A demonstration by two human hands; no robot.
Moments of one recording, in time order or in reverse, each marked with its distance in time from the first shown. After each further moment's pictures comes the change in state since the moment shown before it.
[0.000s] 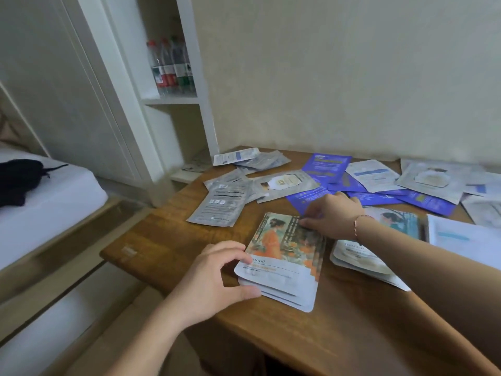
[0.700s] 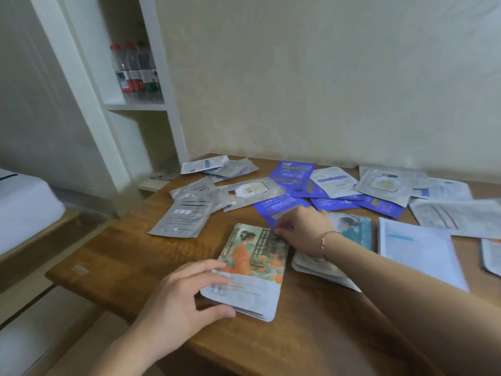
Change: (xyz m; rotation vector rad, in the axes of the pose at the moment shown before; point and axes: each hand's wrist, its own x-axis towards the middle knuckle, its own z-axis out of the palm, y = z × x) left_hand -0.007 0.003 0.010 0.043 0.031 0.160; right_hand -0.018 0.005 0.006 0.062 0.071 -0.046
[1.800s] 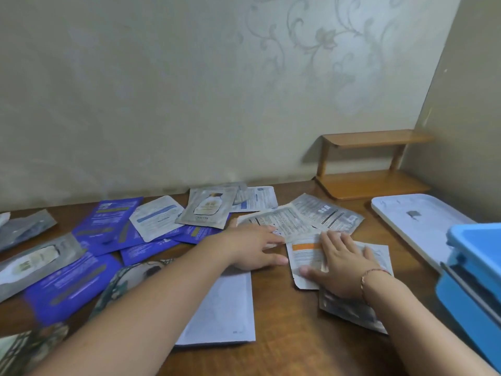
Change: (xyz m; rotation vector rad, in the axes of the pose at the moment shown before) left_hand 0.273 0.323 0.214 0.466 -0.700 0.593; right_hand -0.205 0.288 -0.105 -0.123 -0.180 0.852
